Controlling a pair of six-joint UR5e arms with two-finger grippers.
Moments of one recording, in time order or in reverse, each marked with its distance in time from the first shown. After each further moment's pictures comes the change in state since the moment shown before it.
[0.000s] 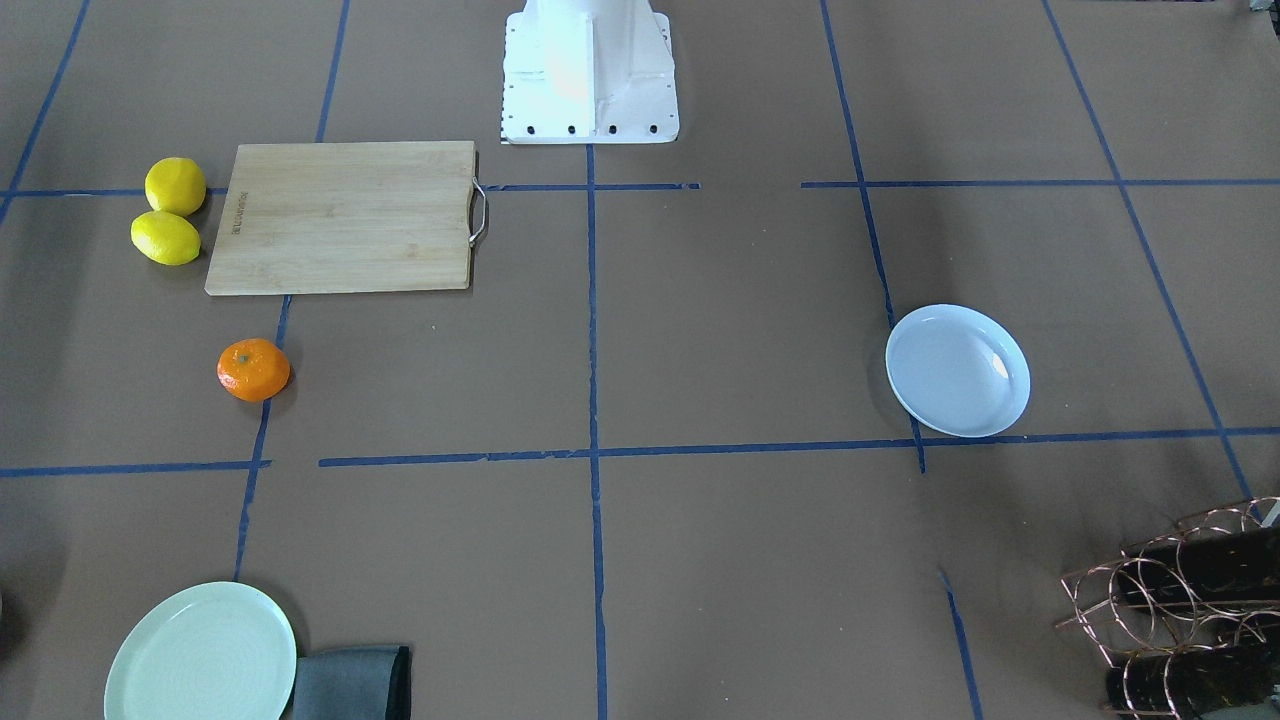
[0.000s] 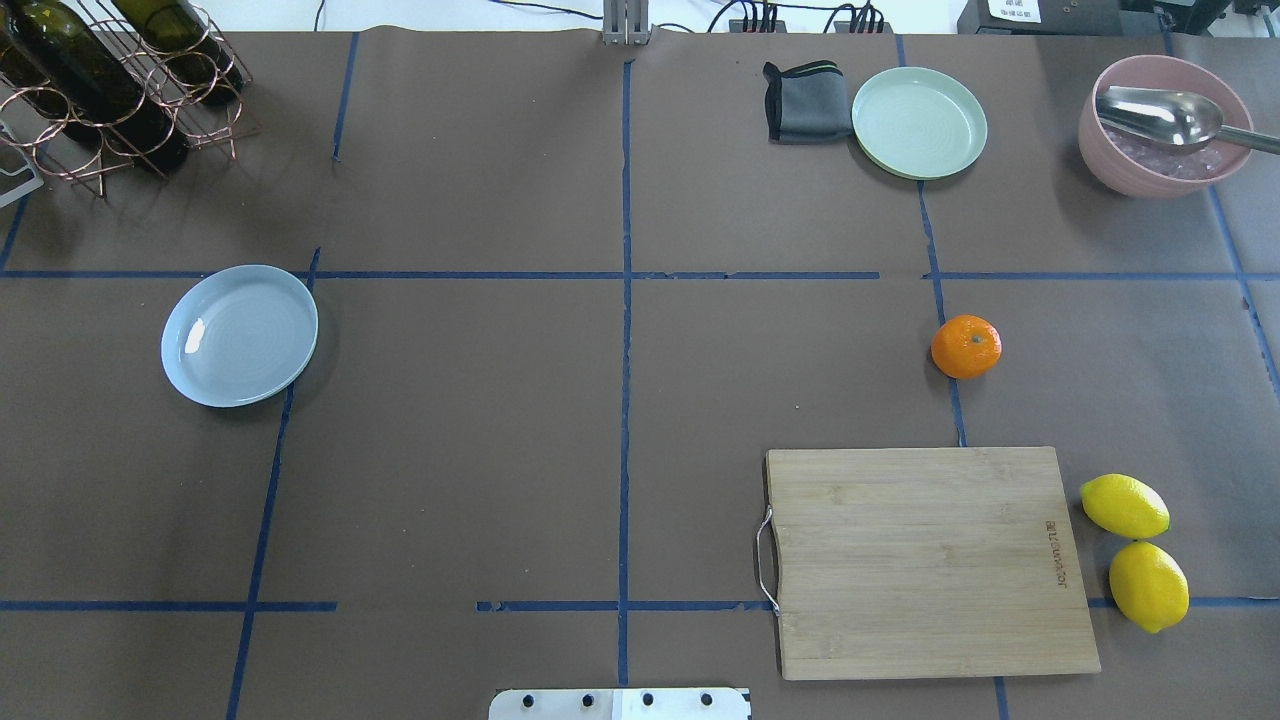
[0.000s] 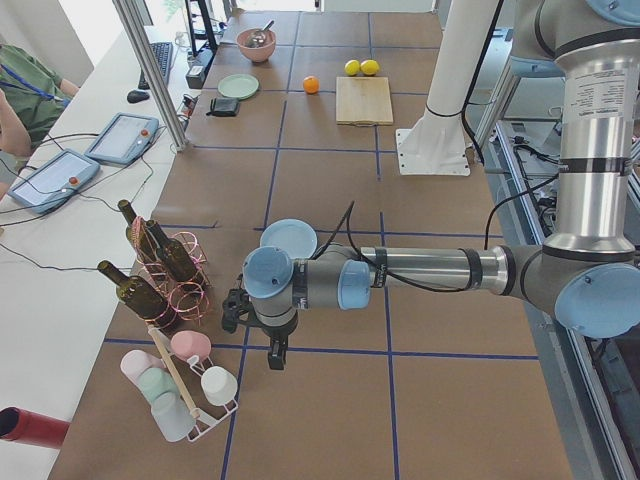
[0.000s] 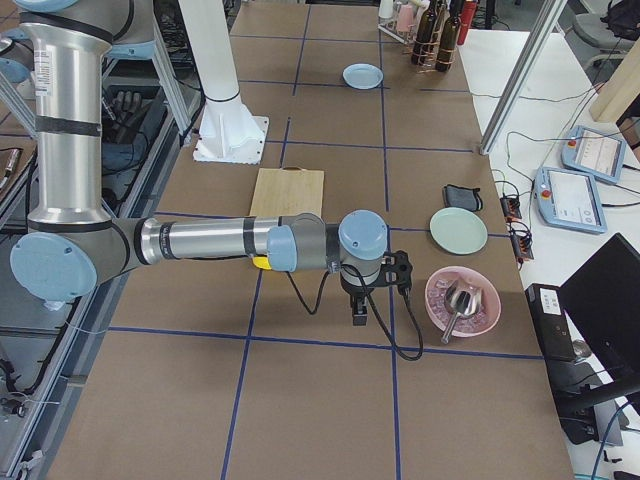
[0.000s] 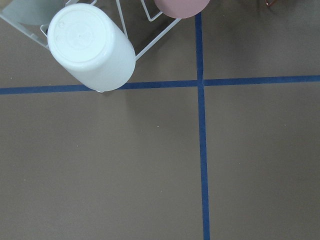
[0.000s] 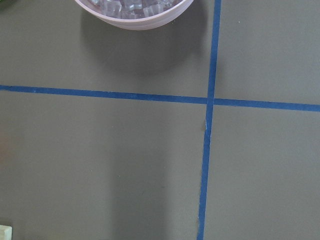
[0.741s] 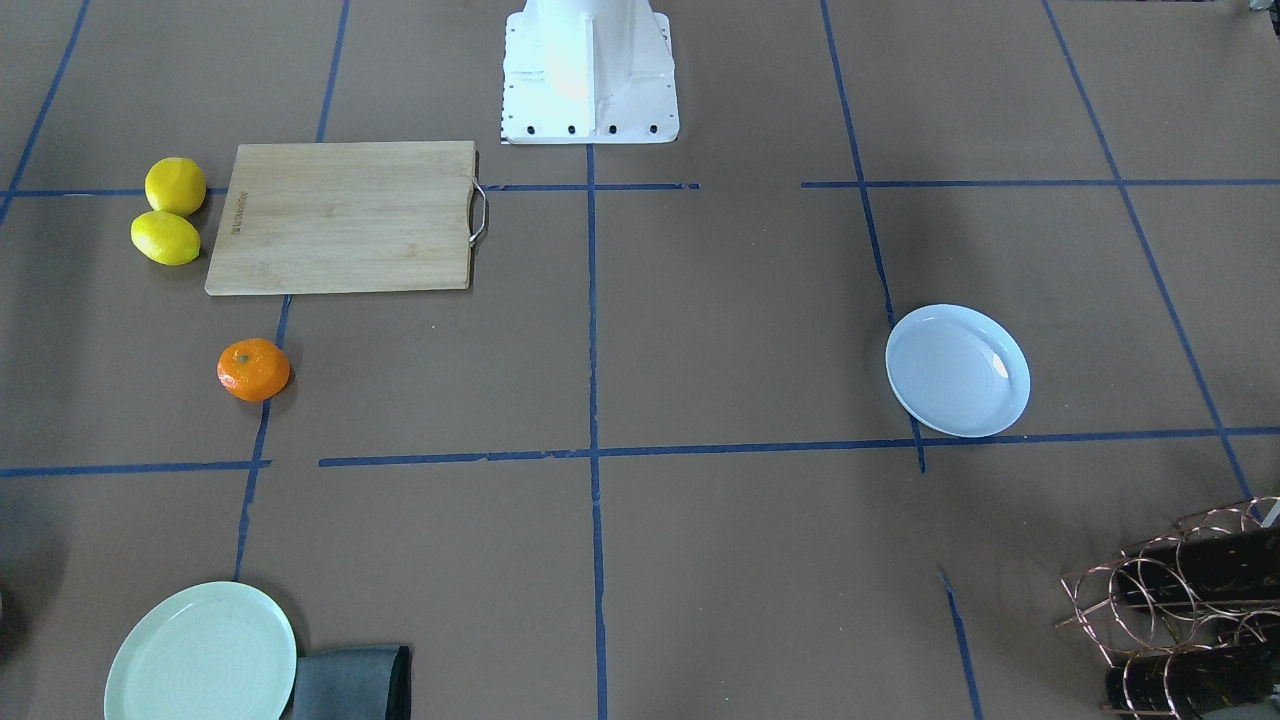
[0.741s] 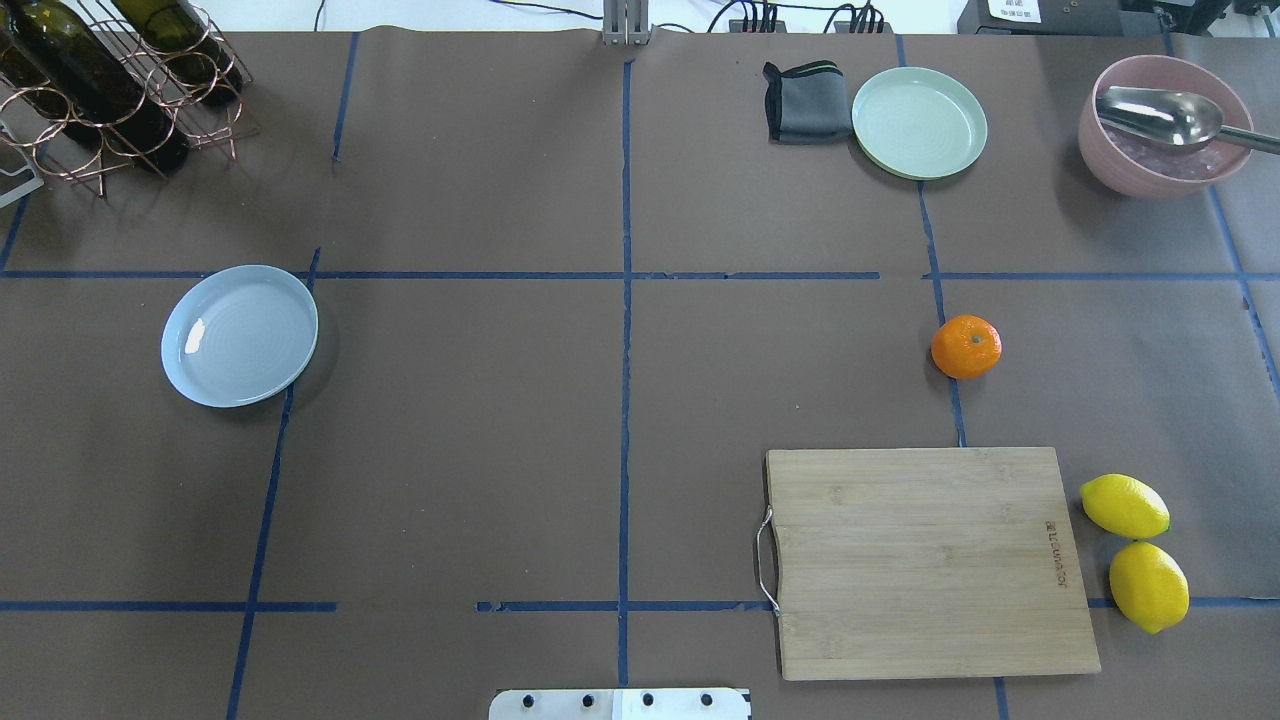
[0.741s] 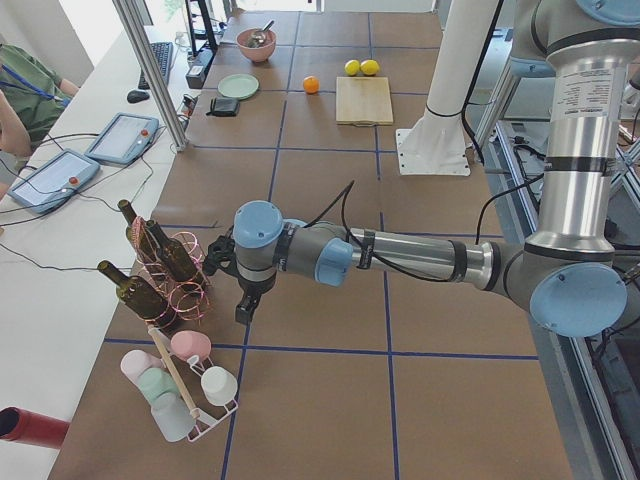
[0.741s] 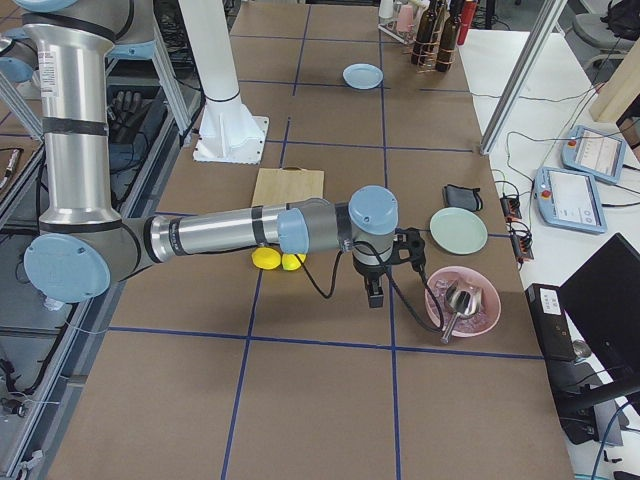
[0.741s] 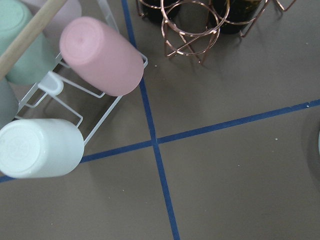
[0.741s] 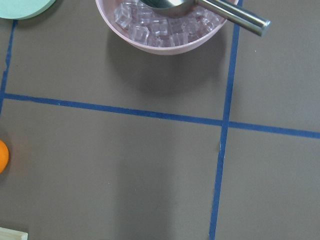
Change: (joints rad) left arm 0.083 -0.058 -0.033 -0.198 -0.021 -0.012; right arm -0.009 0.073 0.023 -0.004 -0.009 -0.006
